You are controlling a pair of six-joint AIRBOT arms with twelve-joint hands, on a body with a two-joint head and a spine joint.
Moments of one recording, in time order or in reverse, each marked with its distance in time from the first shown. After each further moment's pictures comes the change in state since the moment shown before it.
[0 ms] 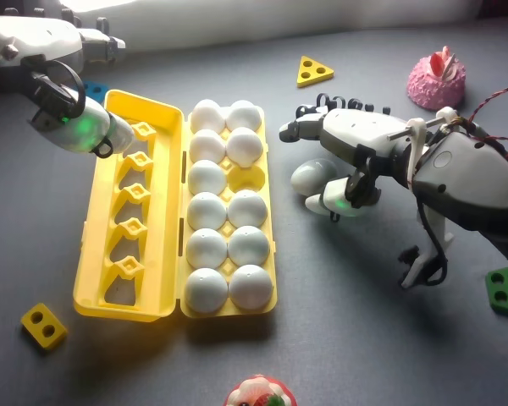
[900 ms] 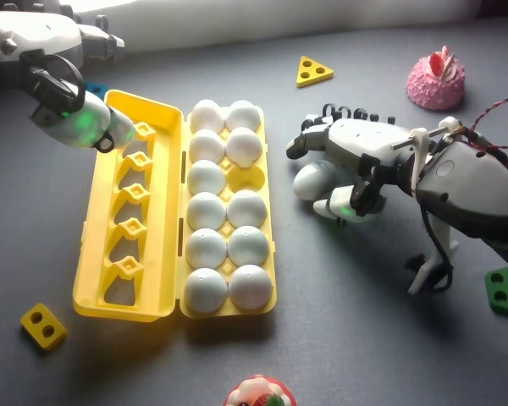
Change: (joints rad) left arm -0.011 0.000 0.002 0.000 -0.002 0.000; right arm -0.023 -0.006 0.016 0.000 0.000 0.000
